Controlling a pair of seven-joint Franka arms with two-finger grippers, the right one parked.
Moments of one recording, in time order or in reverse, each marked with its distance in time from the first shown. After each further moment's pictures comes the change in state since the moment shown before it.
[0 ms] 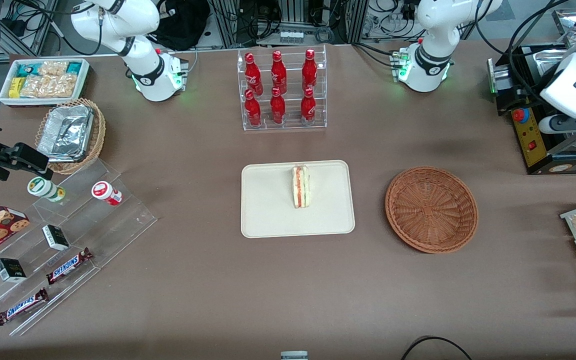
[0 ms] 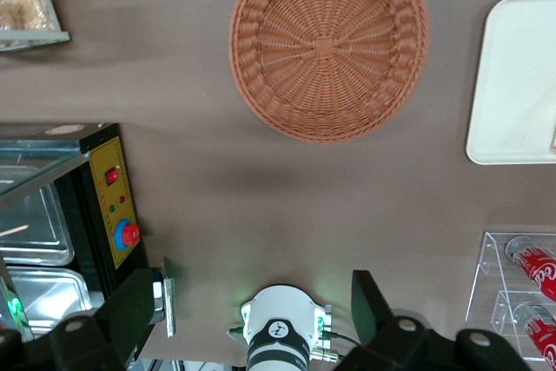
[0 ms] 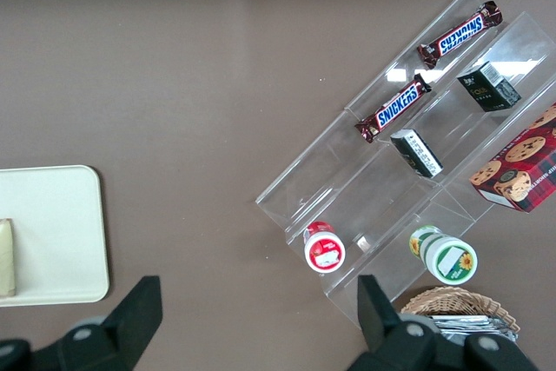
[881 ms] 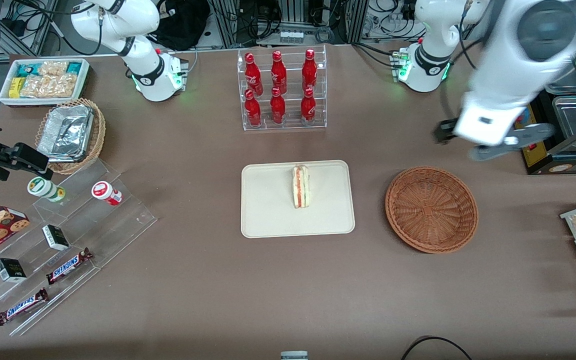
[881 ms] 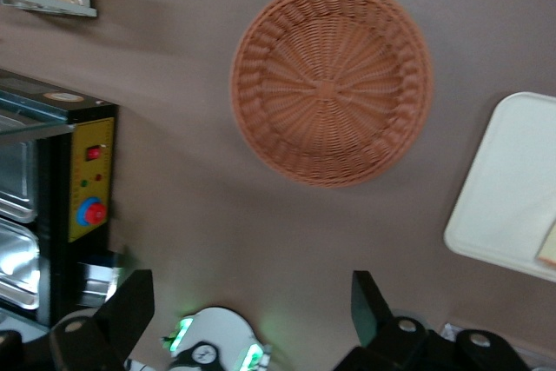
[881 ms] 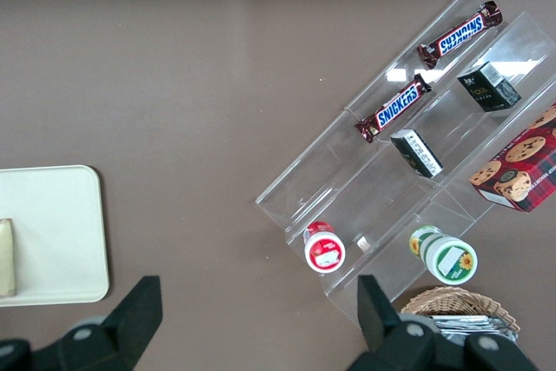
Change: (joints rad) arm -0.153 0.067 -0.012 -0.006 0.094 0.064 -0.417
